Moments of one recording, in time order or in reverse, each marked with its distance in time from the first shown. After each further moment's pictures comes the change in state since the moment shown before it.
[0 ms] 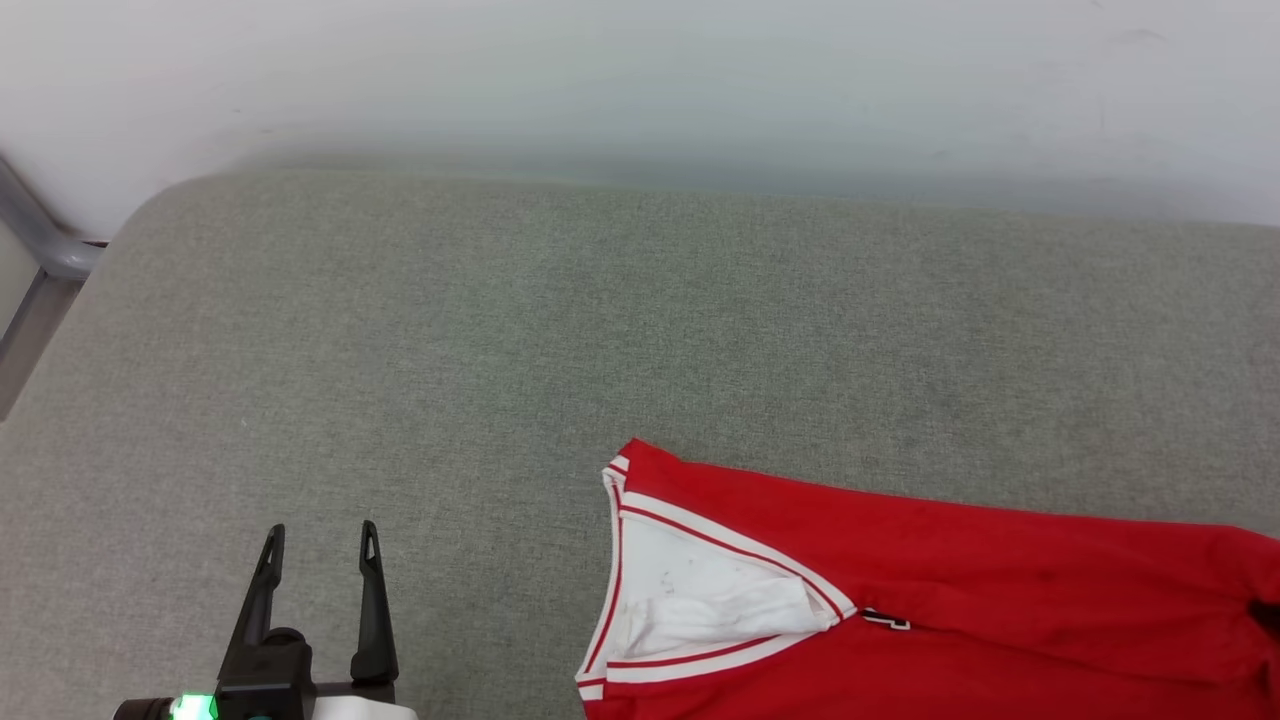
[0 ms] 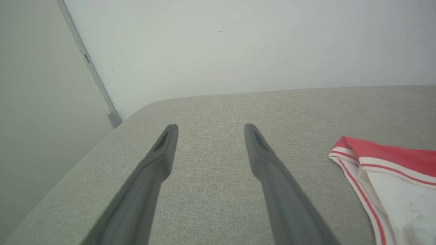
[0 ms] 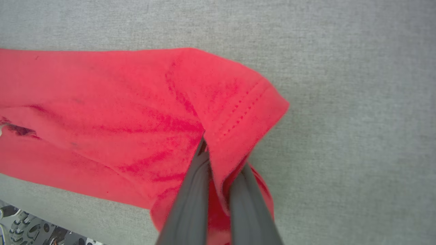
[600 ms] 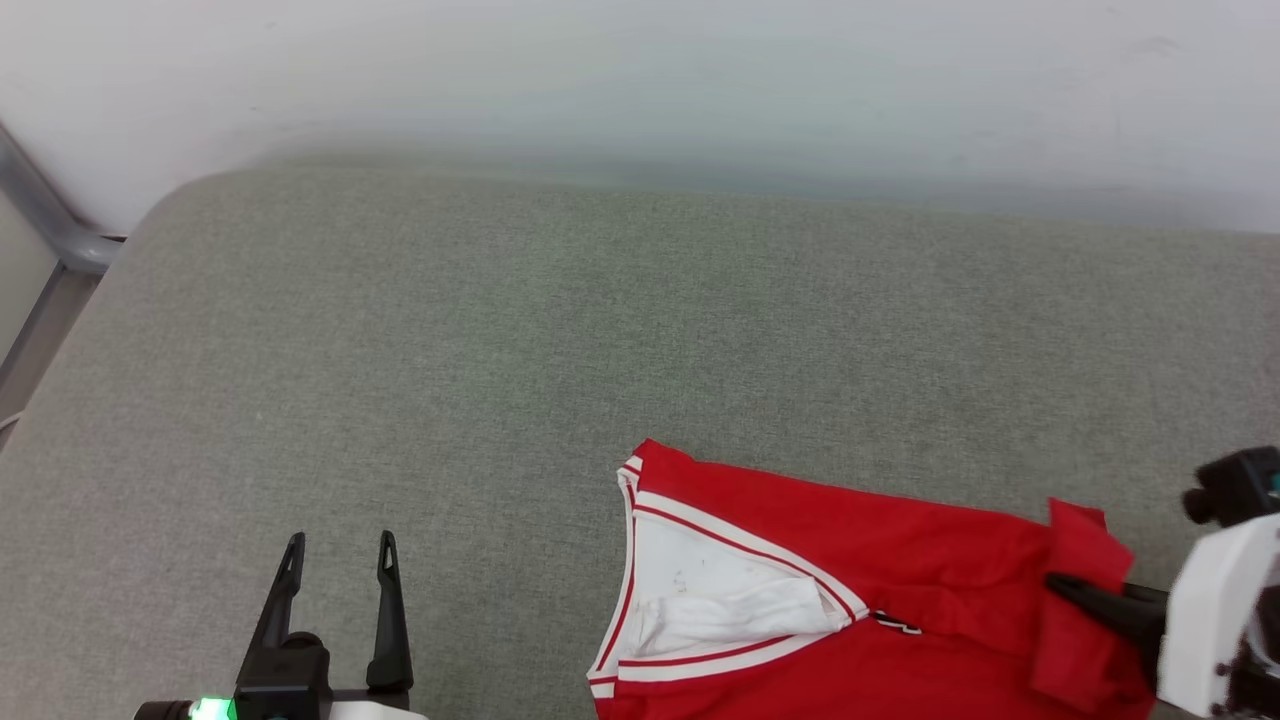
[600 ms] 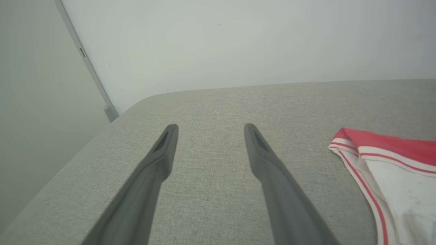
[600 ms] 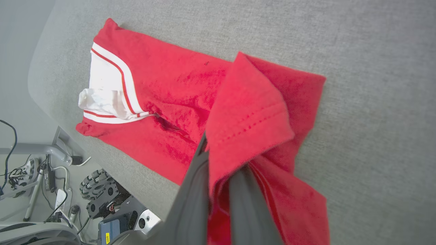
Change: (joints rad) left arm 0.002 -0.011 -0.011 0.024 0.007 -0.019 0.000; right arm 0.024 0.107 -0.014 -0.336 0.014 -0.001 0.138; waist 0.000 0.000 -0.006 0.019
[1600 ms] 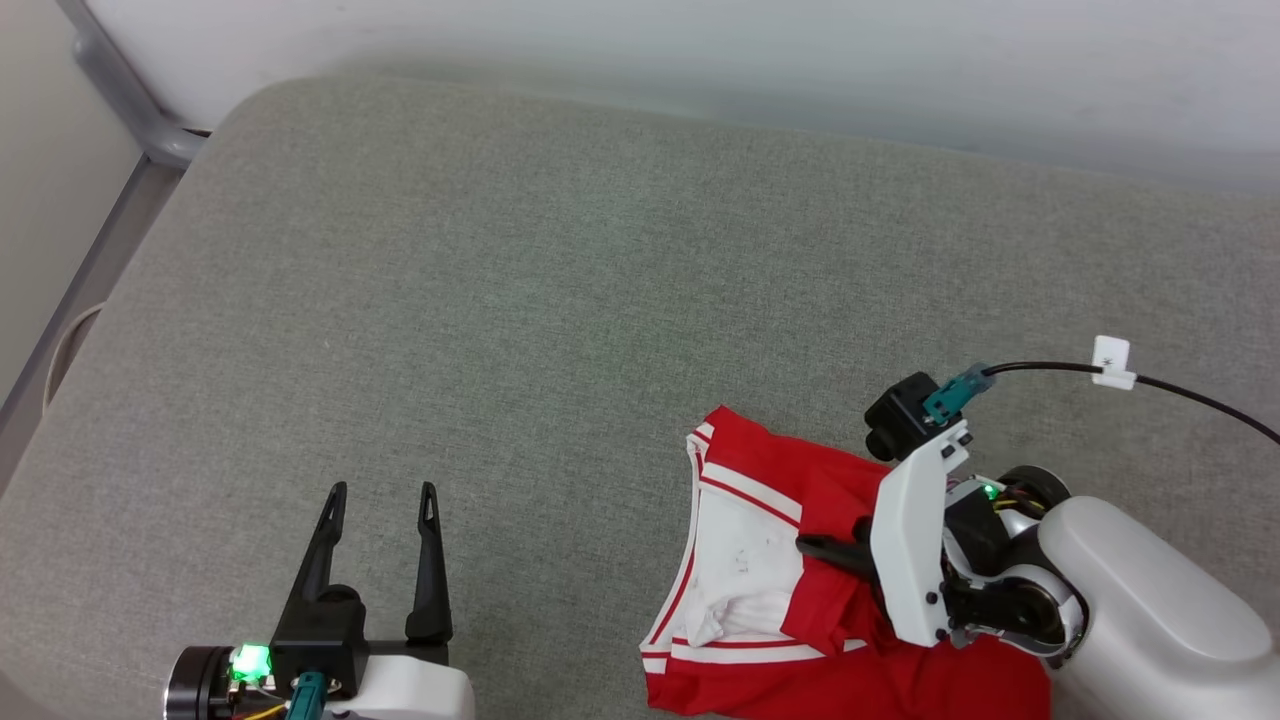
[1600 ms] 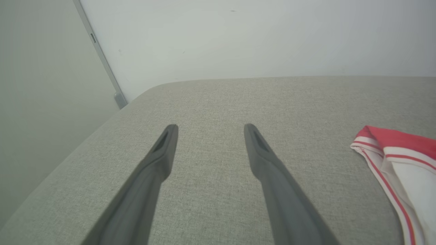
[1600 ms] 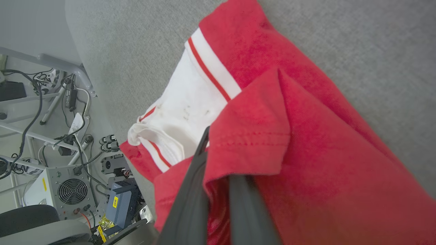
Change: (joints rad) left arm -0.083 -0.031 -0.039 0.022 0.000 -0.009 0.000; right arm -0.410 0.313 0.400 0.198 -0.145 0.000 0.087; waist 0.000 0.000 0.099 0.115
